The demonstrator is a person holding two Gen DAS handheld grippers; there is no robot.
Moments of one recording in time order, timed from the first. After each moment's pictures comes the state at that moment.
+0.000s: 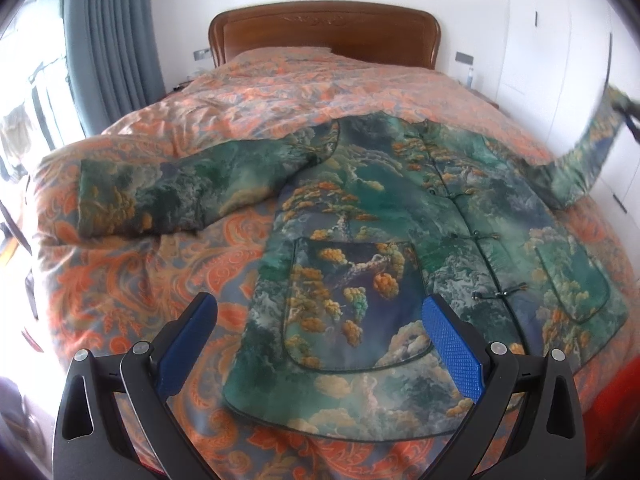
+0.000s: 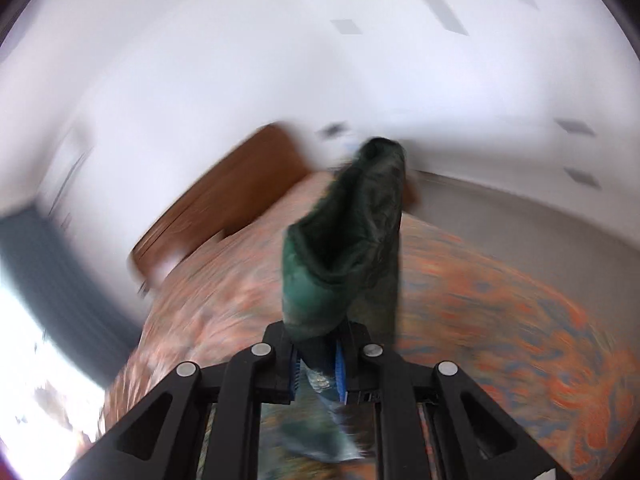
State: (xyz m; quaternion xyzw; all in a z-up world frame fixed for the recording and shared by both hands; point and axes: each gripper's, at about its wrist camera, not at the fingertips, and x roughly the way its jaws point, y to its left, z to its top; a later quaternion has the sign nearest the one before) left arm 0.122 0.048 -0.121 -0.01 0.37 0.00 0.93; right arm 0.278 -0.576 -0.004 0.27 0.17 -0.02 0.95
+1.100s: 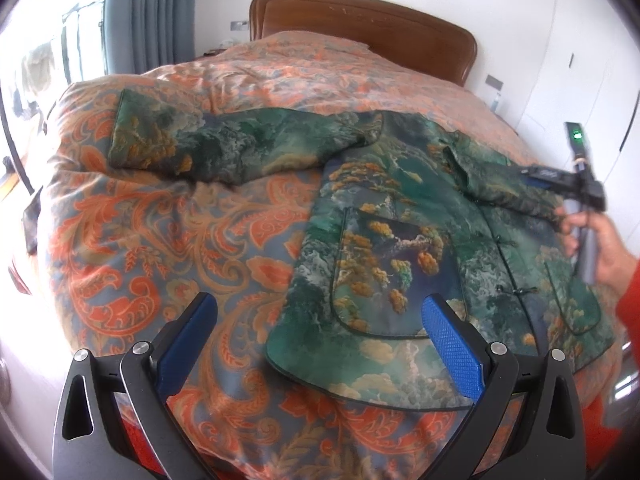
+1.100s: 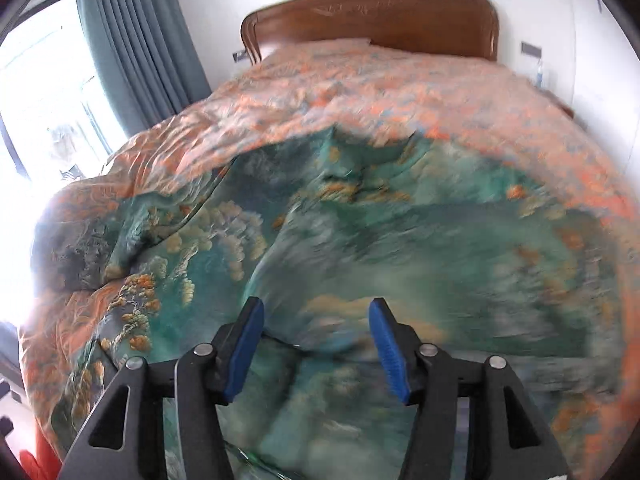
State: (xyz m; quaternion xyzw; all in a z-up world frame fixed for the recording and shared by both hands) left arm 0.098 0.104 -0.146 -0.09 0.39 0.03 0.92; right arm 0.346 -0.239 -0.165 0.00 0.39 0.16 0.91
